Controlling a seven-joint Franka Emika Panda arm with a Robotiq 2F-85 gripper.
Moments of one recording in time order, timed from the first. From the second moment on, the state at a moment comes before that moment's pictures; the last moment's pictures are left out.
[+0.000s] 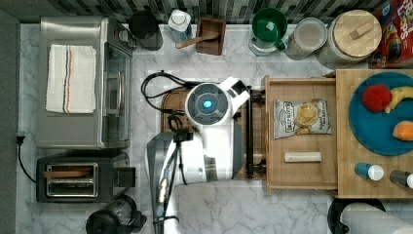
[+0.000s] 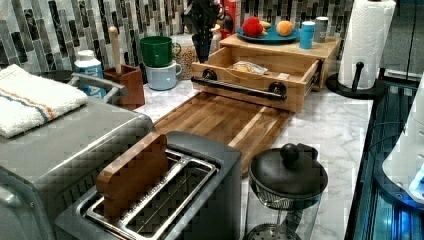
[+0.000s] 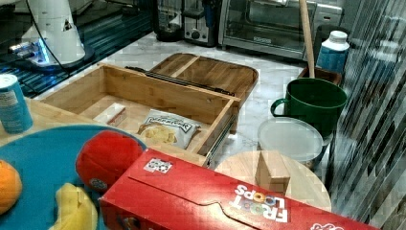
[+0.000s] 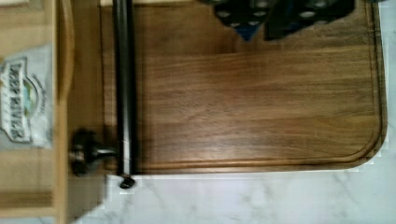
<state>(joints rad) -0.01 0.00 0.09 -2.17 -0.06 0.59 -0.63</state>
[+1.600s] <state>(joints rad) -0.06 0.17 0.02 -2.40 -0.13 0.86 -0.73</state>
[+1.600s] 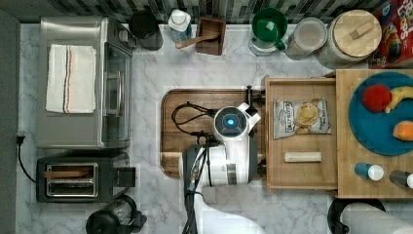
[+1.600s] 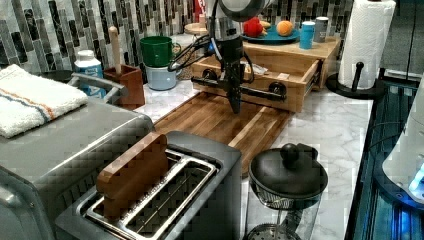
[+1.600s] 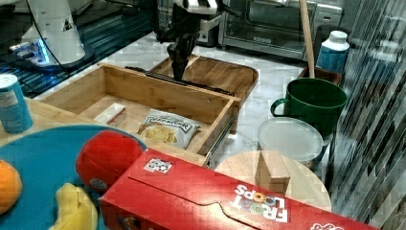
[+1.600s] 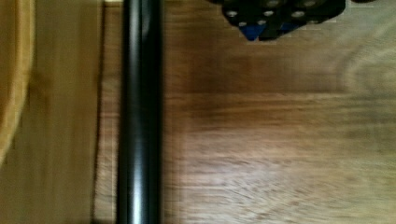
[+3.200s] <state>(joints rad) -0.17 0.19 -0.08 -2.36 -0.05 0.98 -1.14</state>
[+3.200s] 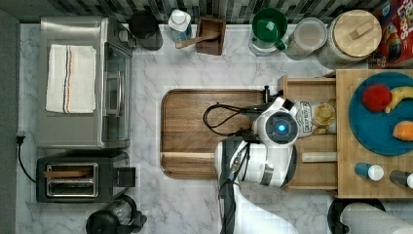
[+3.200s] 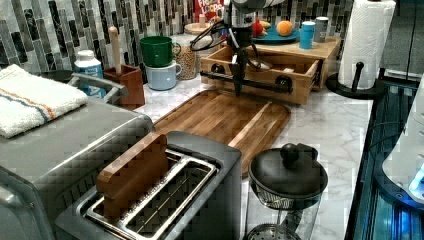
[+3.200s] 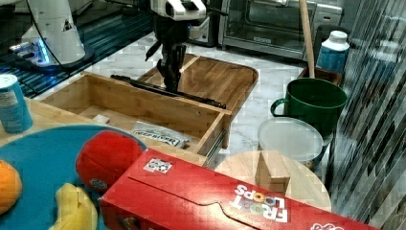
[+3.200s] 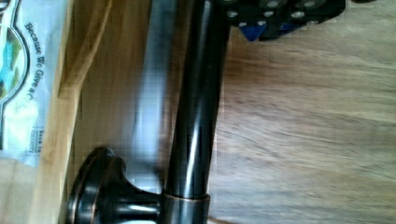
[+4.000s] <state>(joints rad) -0.40 0.31 -0.10 -2.19 0.02 0.98 -1.43</state>
